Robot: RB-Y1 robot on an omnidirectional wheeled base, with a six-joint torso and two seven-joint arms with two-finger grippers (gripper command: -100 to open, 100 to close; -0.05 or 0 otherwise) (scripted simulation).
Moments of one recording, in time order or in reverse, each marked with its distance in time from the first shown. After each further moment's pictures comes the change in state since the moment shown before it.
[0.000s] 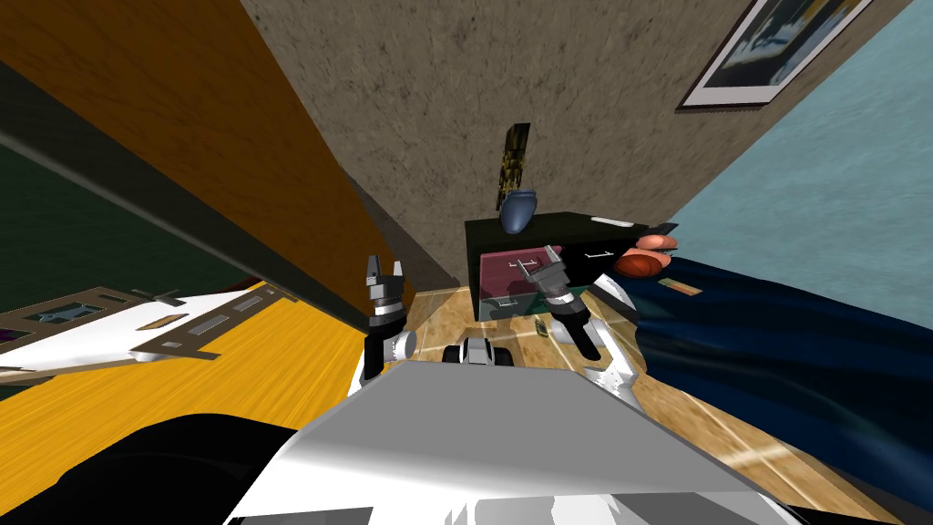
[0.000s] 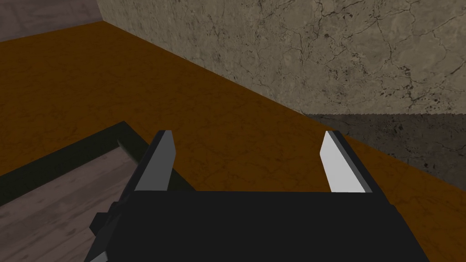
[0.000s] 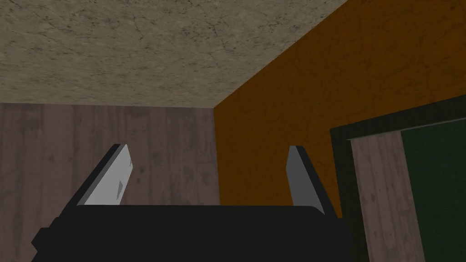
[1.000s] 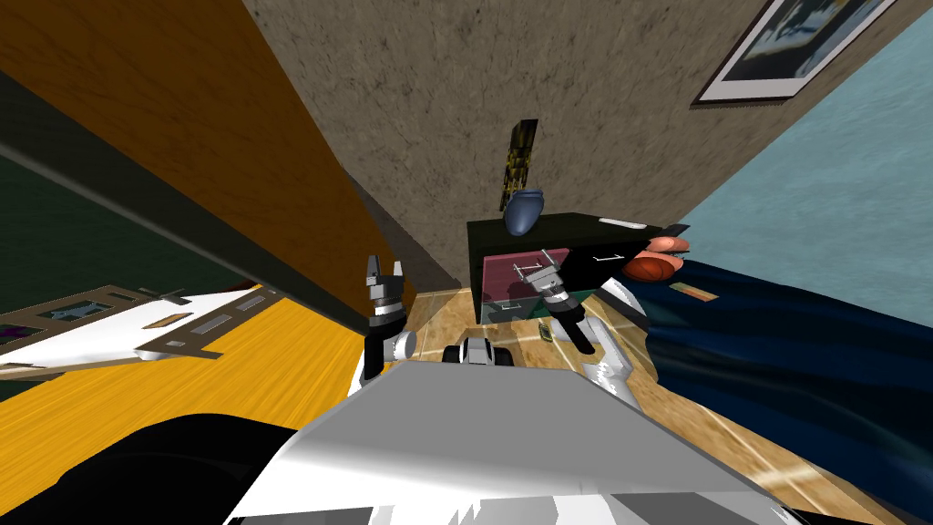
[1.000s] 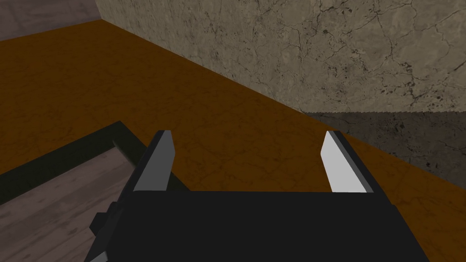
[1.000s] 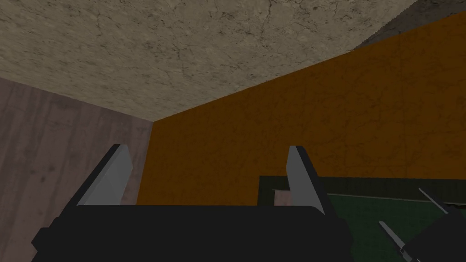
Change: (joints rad) left arm 0.000 0.000 0.000 0.000 0.000 0.000 0.000; right arm -0.035 0.002 -0.035 0.097 0.115 -0.006 0.273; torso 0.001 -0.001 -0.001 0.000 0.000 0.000
